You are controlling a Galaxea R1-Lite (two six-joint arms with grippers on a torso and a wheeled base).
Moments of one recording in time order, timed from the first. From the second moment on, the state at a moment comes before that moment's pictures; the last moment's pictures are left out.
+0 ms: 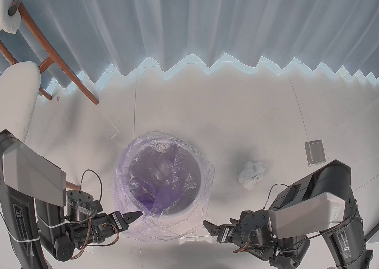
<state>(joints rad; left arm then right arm) -0.34 2.23 -0.02 -1.55 -0.14 -0.74 0.83 2.50 -0.40 -1.55 -0.22 0.69</state>
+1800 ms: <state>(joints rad) -0.04 1.79 -0.12 -1.51 -1.14 -1.16 0.83 2.51 -0.41 -1.55 -0.22 0.68</state>
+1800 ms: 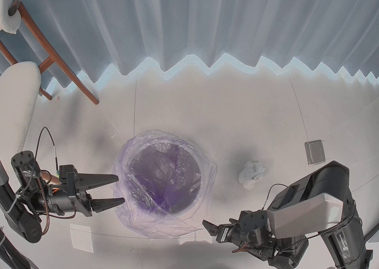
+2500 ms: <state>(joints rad) -0.23 1.83 -0.17 -1.06 -0.59 -0.84 0.83 2.52 -0.43 -1.55 -0.24 0.68</state>
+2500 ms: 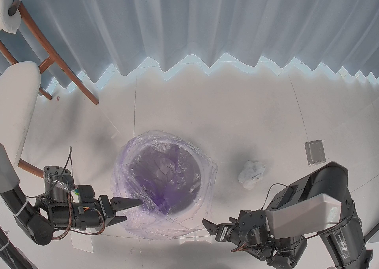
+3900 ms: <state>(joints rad) -0.33 1.86 -0.26 -0.66 -0.18 -0.59 0.83 2.53 -0.43 -1.55 -0.25 0.68</state>
